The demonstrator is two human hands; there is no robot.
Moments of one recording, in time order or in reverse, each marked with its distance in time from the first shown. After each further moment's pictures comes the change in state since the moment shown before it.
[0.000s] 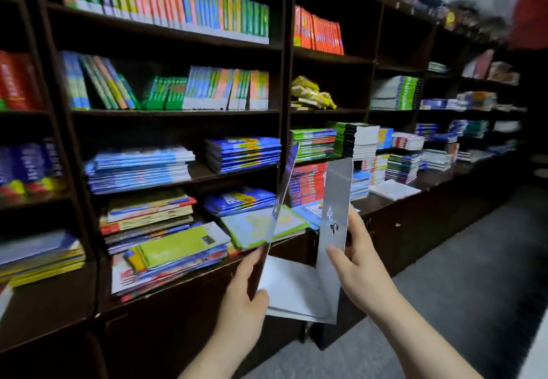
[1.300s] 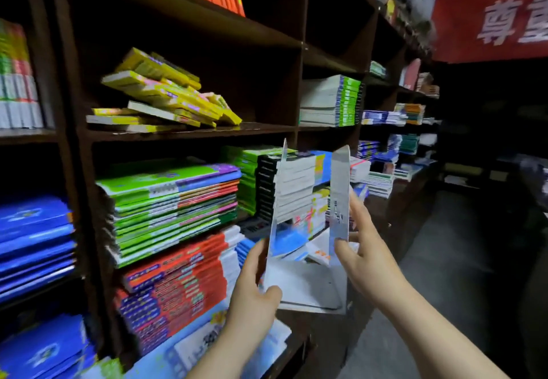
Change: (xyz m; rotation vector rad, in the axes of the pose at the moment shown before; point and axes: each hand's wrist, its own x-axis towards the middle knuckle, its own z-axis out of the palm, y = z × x) left_hand 0.607 -0.094 0.423 -0.193 -0.275 0.090; right_hand 0.549 0.345 -0.215 -0.270 0.226 -0.023
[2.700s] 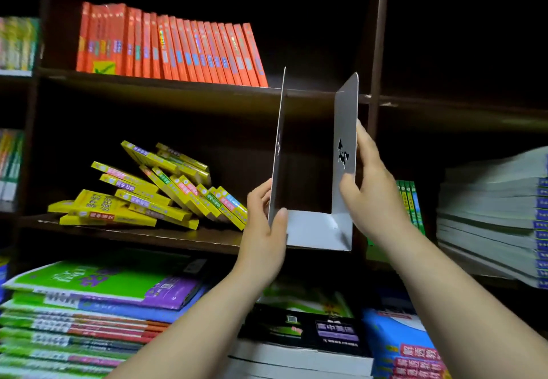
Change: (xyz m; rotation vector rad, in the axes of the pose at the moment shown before) left_hand 0.449 0.055 0.149 0.579 0.851 0.619; right_hand 0.530 0.160 -0.015 0.506 -0.195 -0.732
